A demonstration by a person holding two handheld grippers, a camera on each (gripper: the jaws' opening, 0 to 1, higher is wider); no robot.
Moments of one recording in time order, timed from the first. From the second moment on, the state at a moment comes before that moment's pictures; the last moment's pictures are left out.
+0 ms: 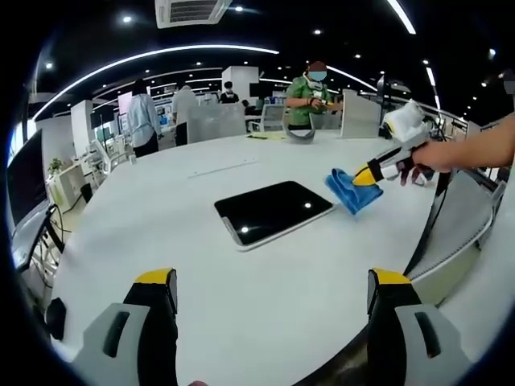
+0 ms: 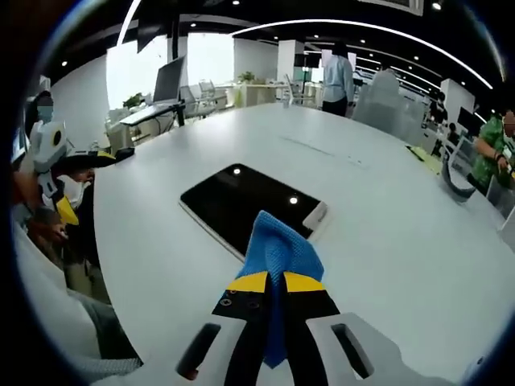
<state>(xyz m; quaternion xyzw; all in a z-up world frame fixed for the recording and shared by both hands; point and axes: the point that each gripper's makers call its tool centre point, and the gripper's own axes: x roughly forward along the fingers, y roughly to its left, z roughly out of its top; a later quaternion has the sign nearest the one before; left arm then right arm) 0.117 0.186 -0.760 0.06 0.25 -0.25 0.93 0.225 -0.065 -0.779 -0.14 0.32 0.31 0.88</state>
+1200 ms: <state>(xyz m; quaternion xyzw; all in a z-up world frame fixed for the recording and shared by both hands) 0.128 0.187 -0.753 0.05 0.25 -0.25 0.93 0.318 -0.033 -0.789 -0.18 0.31 0.32 0.88</state>
